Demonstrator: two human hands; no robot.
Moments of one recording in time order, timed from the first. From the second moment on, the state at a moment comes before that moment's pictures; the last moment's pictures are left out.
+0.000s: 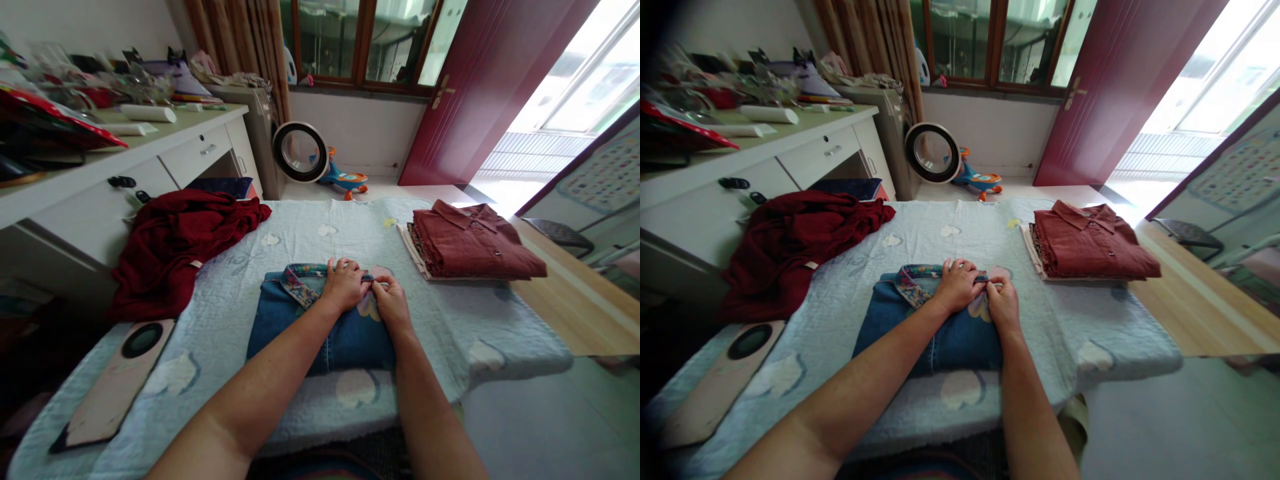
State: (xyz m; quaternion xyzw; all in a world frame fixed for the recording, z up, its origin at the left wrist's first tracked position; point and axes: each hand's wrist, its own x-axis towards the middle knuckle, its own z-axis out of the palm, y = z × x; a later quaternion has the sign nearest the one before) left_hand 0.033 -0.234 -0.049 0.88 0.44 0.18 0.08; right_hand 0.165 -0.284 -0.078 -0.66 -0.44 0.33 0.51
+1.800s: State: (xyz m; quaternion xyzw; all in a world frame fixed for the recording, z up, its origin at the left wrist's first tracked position) left_hand -0.016 -0.279 -0.008 0.85 0.46 0.25 0.00; right_hand 0.170 -0.288 -0.065 -0.75 -0.51 0.15 0.40
